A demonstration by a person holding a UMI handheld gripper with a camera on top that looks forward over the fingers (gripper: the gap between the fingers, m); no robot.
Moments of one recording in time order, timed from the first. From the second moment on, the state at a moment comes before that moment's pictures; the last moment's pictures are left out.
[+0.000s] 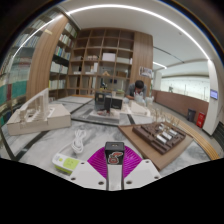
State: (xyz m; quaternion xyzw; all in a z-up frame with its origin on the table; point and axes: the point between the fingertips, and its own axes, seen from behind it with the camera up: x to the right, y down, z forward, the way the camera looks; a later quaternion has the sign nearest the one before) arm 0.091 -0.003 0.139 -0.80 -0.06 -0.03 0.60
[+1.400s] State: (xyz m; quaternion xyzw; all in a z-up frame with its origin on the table) arm 0.089 -0.195 0.098 -0.86 -0.08 0.04 0.50
